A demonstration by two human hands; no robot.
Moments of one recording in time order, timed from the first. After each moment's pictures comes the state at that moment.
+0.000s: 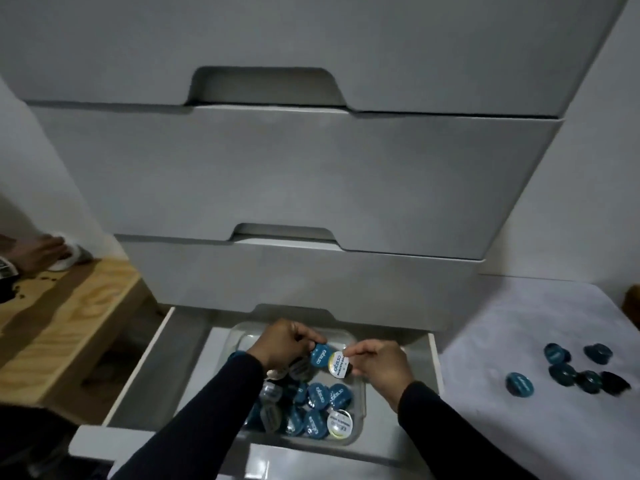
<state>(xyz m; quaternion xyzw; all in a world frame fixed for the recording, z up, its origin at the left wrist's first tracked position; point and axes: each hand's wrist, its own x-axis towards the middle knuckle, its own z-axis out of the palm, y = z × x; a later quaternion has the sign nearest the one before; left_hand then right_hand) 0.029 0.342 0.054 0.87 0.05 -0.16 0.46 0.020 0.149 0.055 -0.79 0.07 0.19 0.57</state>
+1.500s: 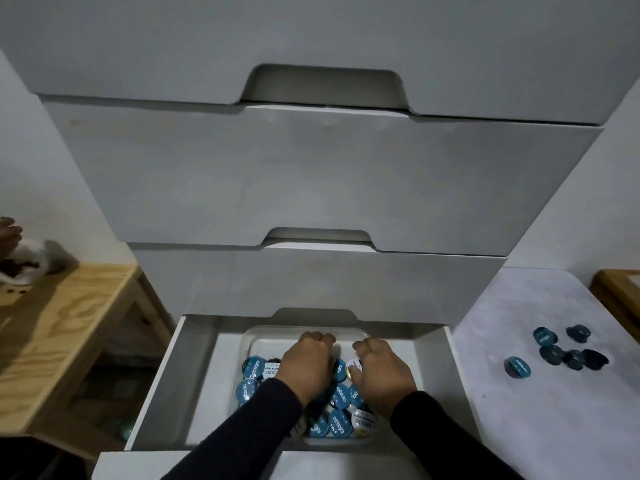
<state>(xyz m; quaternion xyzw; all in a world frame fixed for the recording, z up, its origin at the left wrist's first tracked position) 0.008 0.335 0.047 0.98 -0.09 -0.09 0.18 0.001 0.191 0.049 -0.98 -0.12 0.08 0.12</state>
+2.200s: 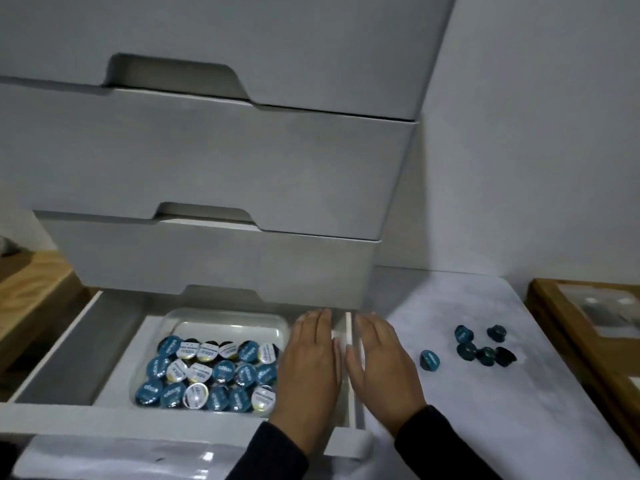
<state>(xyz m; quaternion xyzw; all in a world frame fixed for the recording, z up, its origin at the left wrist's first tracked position) -0.052 0.166 0.083 0.96 -0.03 0.21 0.19 -0.036 0.049 0.087 -0.96 -0.13 -0.18 0.19</state>
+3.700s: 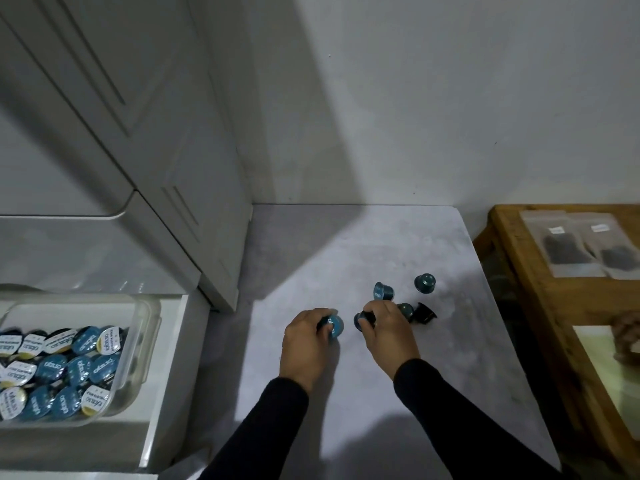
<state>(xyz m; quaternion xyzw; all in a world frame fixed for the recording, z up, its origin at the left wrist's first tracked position) 0.045 -0.049 -0.030 0.88 0.11 -0.04 0.46 0.072 -0.196 -0.039 -0.95 -0.02 0.03 0.32</state>
